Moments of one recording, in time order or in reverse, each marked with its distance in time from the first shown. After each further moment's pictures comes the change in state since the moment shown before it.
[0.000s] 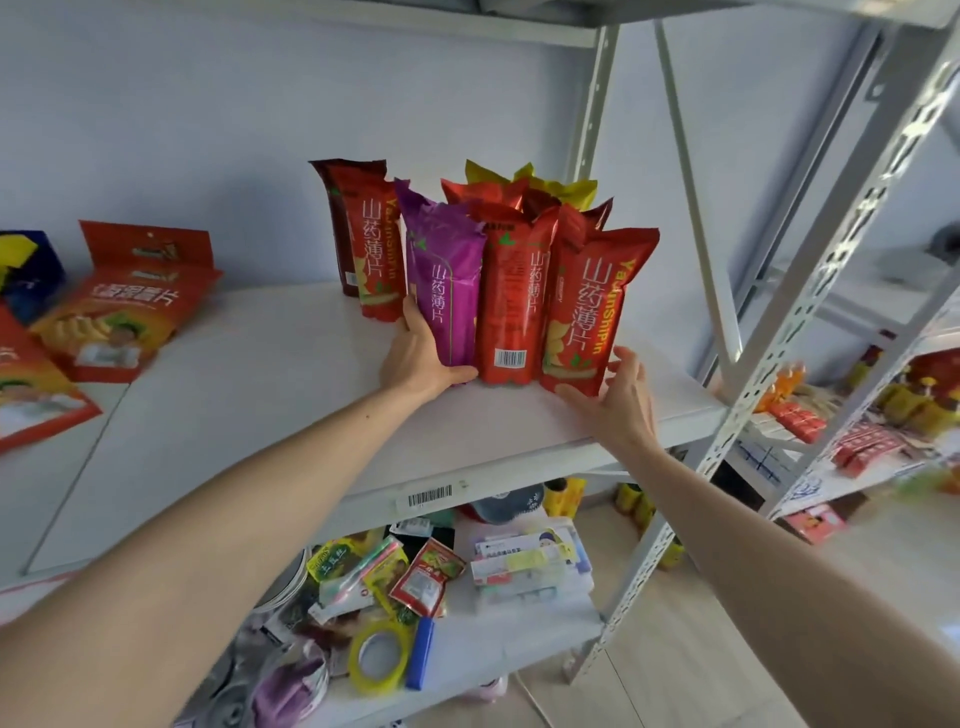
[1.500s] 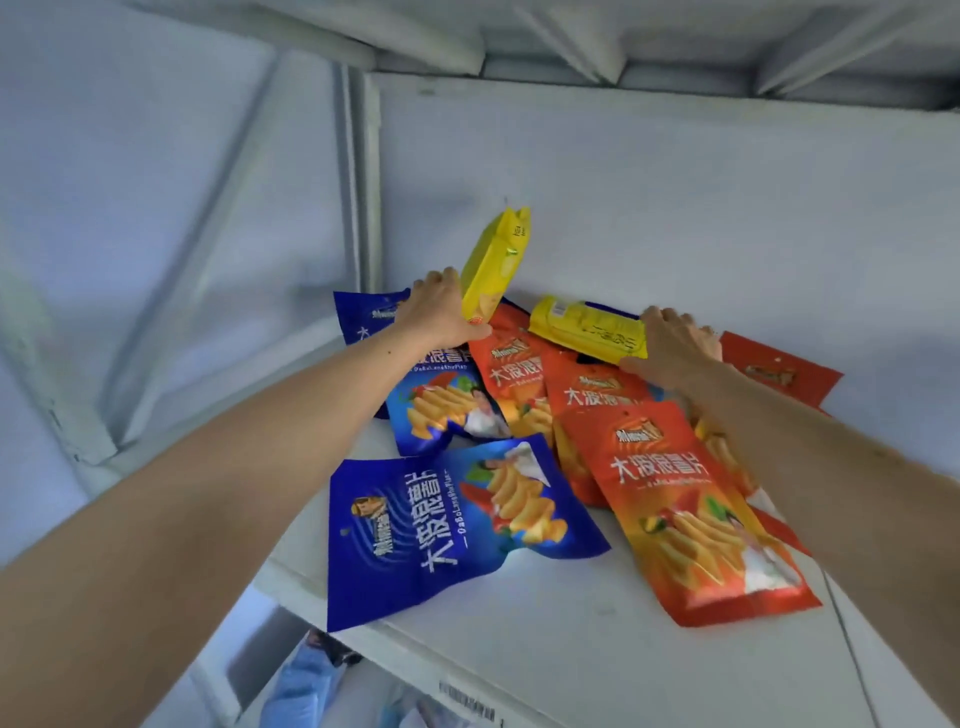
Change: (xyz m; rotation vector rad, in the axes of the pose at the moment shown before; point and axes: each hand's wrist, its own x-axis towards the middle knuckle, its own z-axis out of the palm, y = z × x) left_hand -0.020 -0.451 -0.596 0.542 0.320 -0.427; right_hand -0.092 -0.602 0.446 -0.608 -0.367 -0.868
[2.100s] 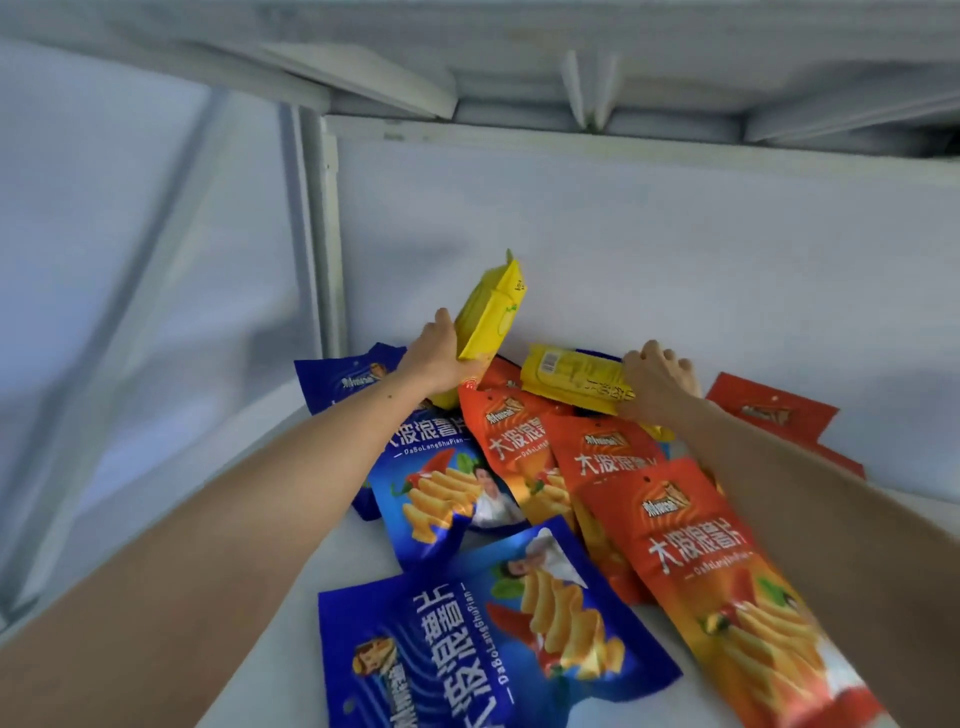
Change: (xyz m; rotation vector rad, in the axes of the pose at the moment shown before) left_hand 0.088 -0.021 0.034 -0.257 -0.080 0.085; right_hand 0.056 -0.019 0.020 -0.147 -0.026 0.088
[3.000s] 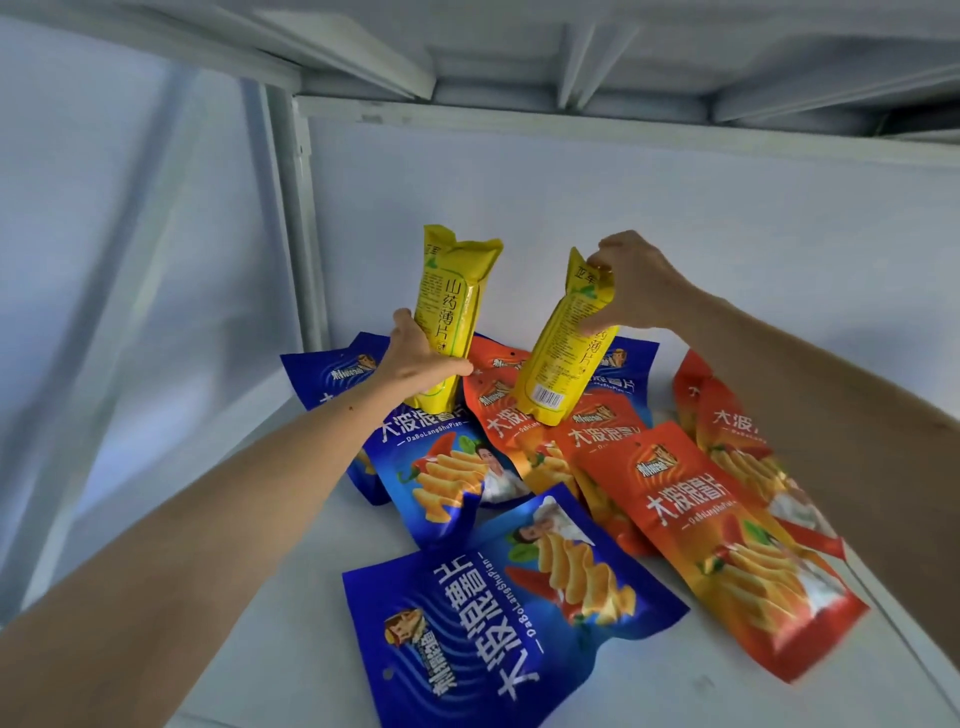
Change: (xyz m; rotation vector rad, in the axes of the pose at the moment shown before) left_hand -0.018 -0.028 -0.001 -0.404 -0.029 -0.094; right_hand -0.021 -0.022 -0.111 0.351 0.125 -0.146
